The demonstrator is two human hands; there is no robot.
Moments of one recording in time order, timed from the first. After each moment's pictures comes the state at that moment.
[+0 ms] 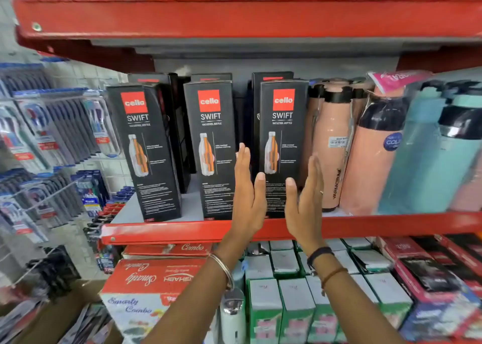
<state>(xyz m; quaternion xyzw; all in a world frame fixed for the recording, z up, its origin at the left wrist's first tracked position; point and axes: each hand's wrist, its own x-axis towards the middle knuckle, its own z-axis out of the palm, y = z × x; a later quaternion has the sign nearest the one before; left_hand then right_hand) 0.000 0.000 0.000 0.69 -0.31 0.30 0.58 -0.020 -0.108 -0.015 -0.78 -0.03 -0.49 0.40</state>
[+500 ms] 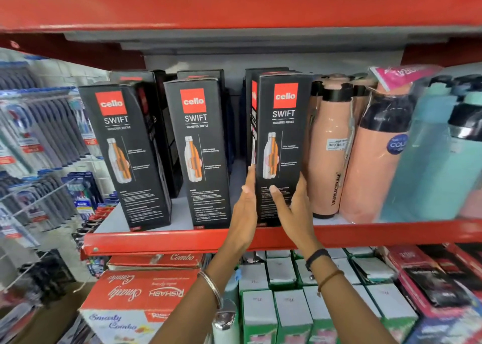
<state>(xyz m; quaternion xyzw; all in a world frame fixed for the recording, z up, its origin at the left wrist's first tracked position) 0.017 -0.008 -0.017 0.71 -0.26 0.05 0.66 0.012 -0.127 -0.024 -0.79 -0.03 -0.36 0.51</state>
